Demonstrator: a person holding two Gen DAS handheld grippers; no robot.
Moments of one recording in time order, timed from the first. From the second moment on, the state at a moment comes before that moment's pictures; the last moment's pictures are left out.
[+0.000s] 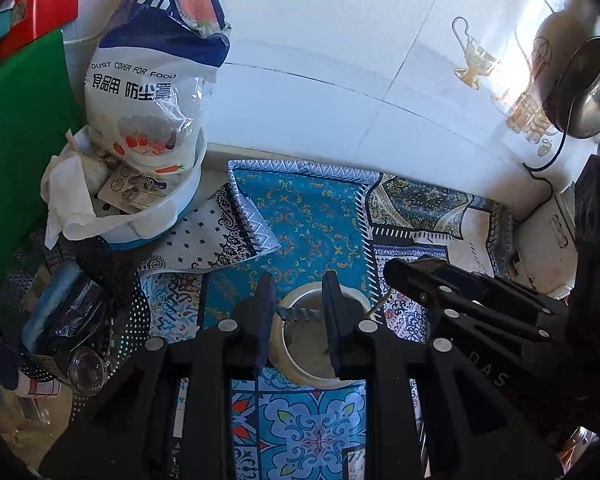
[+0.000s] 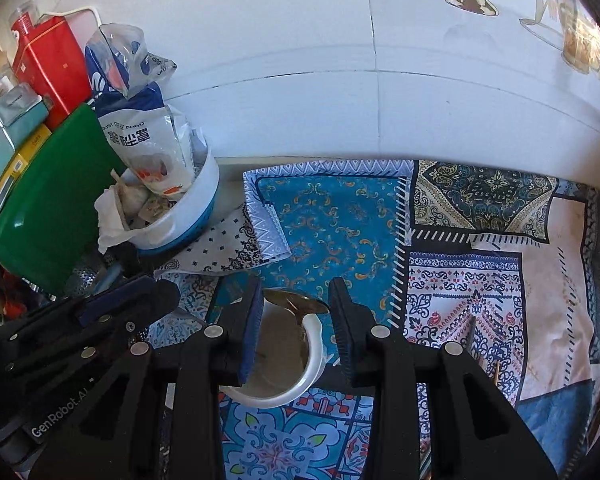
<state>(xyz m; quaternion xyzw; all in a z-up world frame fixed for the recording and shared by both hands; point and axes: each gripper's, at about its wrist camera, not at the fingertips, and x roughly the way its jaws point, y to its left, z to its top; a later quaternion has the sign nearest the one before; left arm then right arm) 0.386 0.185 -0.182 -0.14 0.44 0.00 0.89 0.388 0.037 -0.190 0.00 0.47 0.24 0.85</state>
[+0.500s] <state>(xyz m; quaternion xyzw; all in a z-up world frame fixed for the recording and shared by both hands) 0.357 0.151 -0.134 -0.10 0.40 0.01 0.91 0.350 -0.002 -0.148 -0.03 0.41 0.25 0.88</state>
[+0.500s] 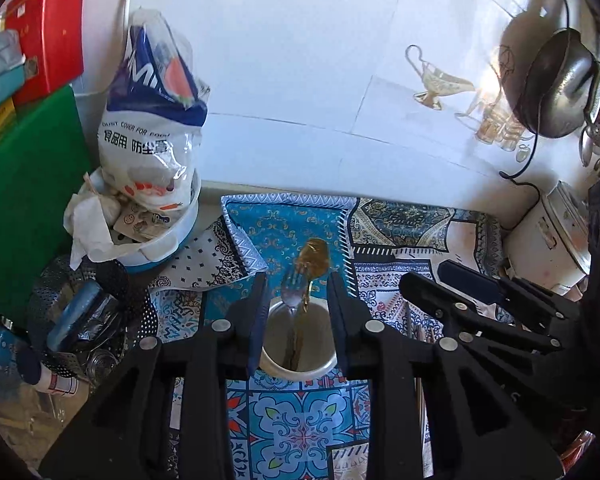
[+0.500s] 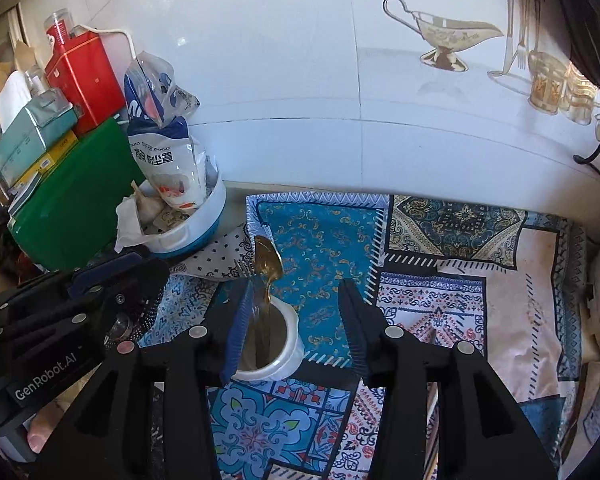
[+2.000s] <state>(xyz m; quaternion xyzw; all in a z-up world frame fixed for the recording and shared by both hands) 0.338 -0.036 -0.327 -0.02 0.59 -0.08 0.80 0.294 -0.193 -0.313 -0.01 0.59 0.15 0.79</state>
